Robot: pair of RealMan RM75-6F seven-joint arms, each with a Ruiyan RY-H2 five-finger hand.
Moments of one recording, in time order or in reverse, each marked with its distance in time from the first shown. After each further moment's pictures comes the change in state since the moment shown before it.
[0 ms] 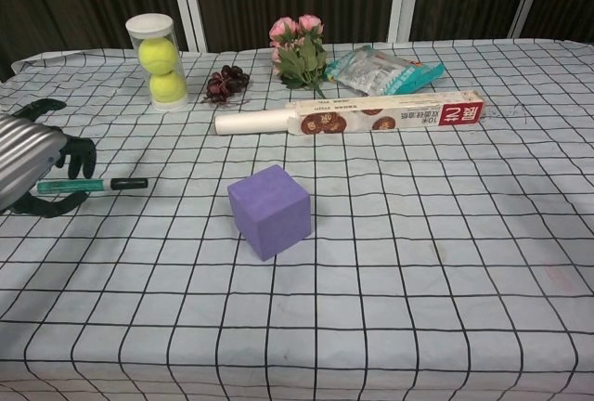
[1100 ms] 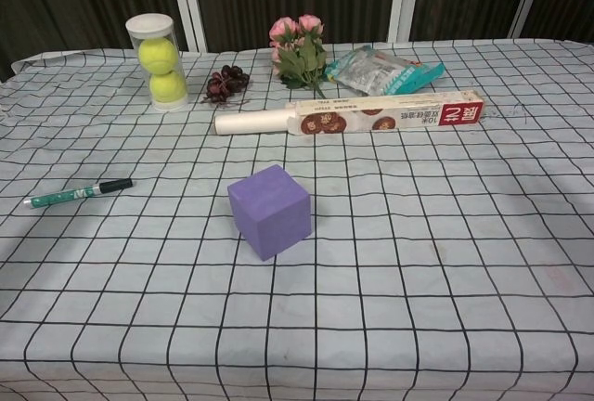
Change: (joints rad) left arm 0.255 0.382 0.096 -0.494 0.057 0.303 -0.084; right arm -0.003 -0.010 0.020 -0.008 0.043 0.001 -0.019
